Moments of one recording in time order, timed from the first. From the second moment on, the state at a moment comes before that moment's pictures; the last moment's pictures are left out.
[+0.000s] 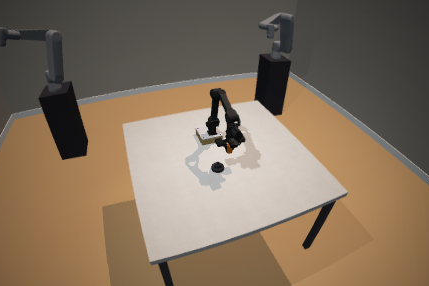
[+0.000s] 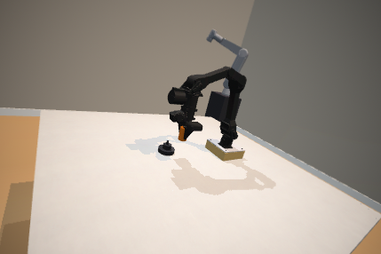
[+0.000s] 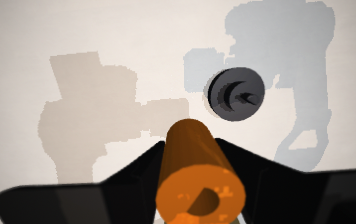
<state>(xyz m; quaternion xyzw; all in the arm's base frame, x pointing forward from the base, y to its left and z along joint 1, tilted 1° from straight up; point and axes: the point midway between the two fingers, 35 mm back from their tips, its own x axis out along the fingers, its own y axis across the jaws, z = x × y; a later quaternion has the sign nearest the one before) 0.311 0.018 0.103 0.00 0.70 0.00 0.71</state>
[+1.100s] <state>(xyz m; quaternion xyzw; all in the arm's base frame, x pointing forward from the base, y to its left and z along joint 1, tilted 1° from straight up) 0.333 -0.065 0.079 -0.01 0.70 0.00 0.71</state>
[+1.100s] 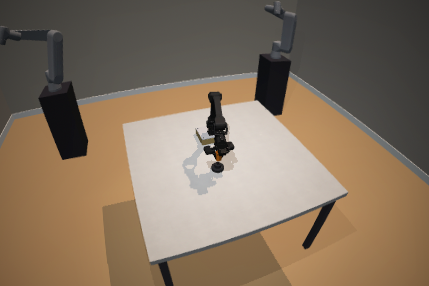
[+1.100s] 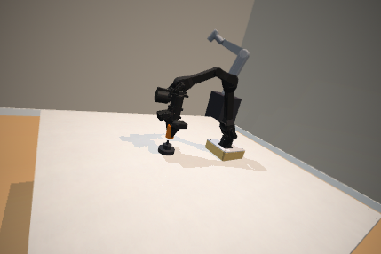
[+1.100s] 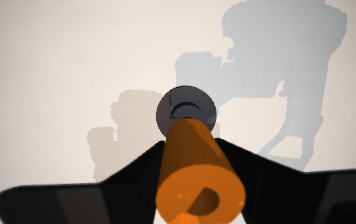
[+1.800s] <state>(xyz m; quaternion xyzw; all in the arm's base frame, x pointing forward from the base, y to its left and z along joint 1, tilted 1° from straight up) 0.334 -0.068 0.058 0.00 0.70 0.00 0.72</state>
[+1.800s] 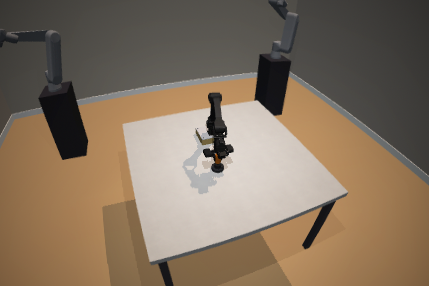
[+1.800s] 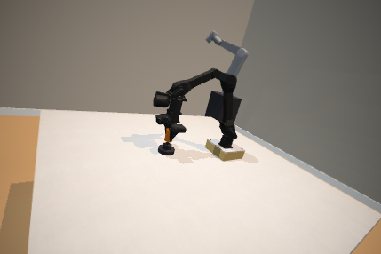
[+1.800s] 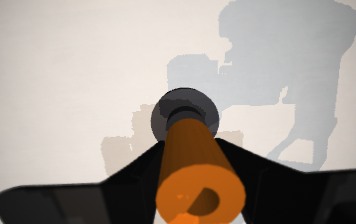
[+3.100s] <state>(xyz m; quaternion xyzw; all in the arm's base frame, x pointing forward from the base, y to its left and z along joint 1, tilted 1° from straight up) 0.332 -0.068 0.058 -0.02 0.70 0.02 0.71</state>
